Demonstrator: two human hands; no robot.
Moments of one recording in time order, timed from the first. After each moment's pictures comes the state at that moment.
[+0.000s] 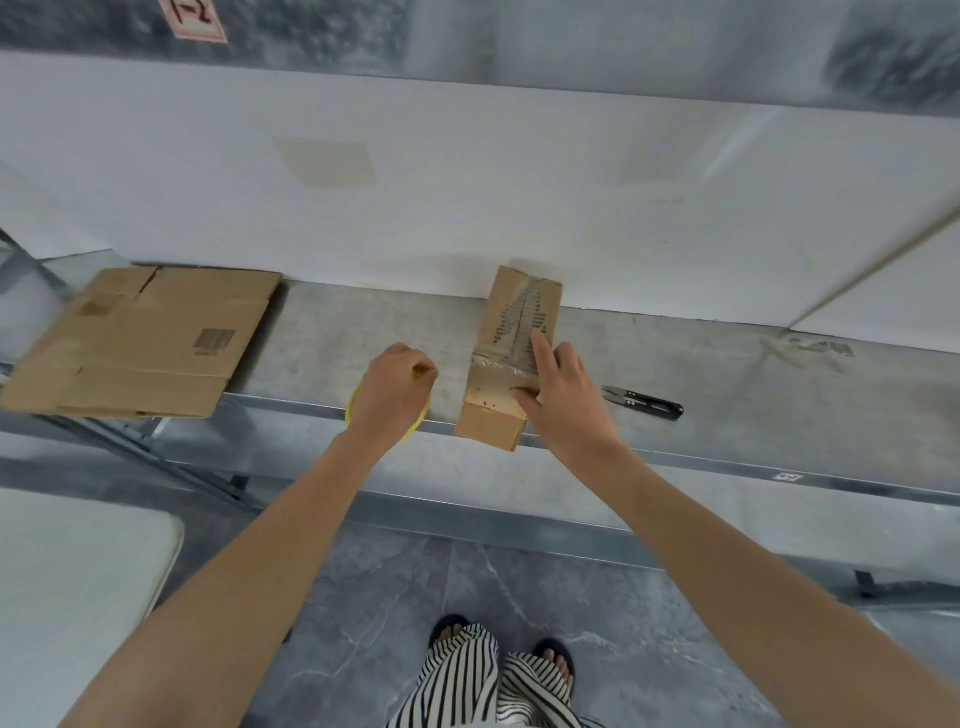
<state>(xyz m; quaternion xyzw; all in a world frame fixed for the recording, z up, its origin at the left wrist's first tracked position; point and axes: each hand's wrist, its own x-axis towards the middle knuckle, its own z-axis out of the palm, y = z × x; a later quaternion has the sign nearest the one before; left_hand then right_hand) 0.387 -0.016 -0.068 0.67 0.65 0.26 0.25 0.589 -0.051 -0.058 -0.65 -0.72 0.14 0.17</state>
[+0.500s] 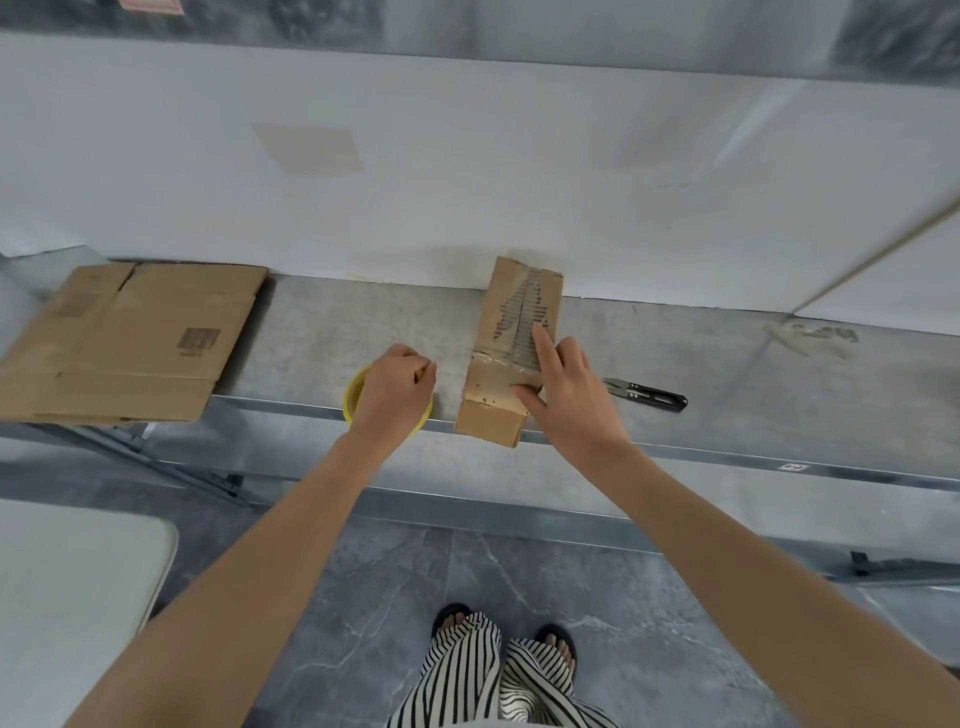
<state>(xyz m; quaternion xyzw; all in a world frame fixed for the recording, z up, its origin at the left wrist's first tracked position) 0.389 -0.010 -0.082 0.69 0.64 0.25 0.23 0.594 -0.053 -0.062 -0.65 -0.73 0.12 0.17</state>
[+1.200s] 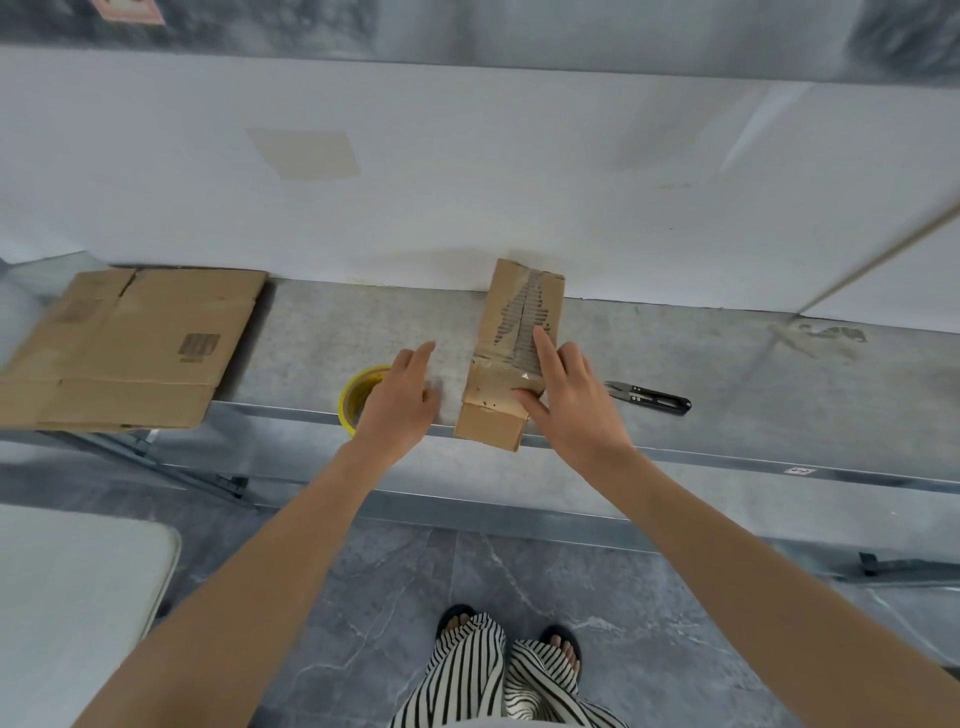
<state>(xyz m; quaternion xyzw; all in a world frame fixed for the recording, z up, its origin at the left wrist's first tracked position) 0.390 -0.011 -0.088 0.74 0.62 0.15 0.22 0.597 -0.052 -0.068 -0.62 -0.75 0.12 0.20</state>
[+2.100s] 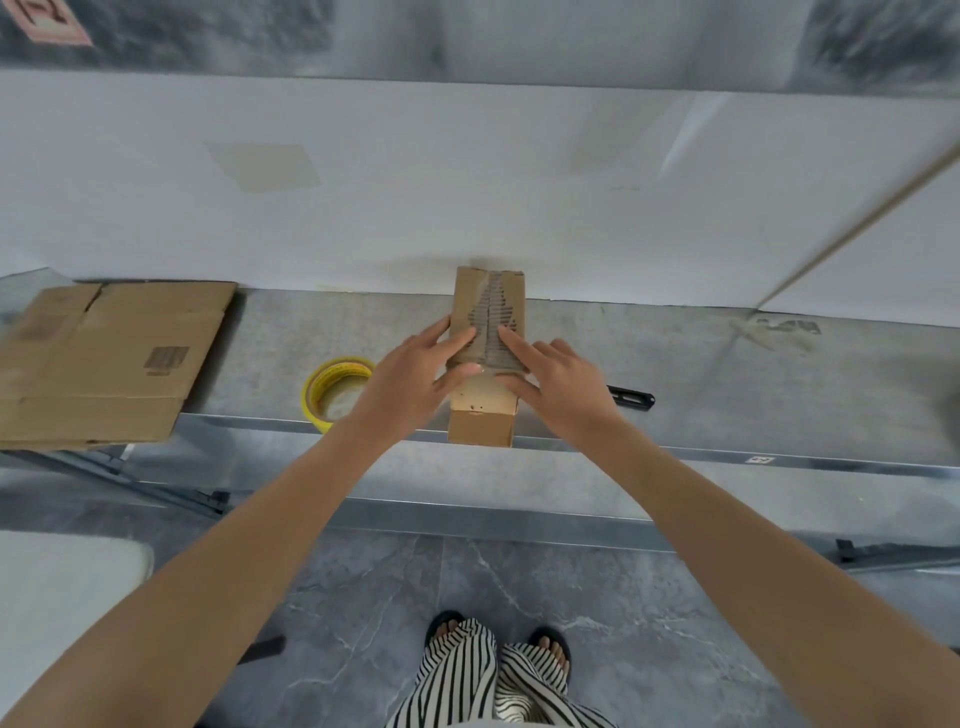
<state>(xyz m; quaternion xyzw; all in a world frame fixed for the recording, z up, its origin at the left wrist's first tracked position) 0.431 -0.004 -0.051 0.83 0.49 0.18 0.19 0.631 -0.036 -0.065 -0.60 -0.78 0.10 0.15</state>
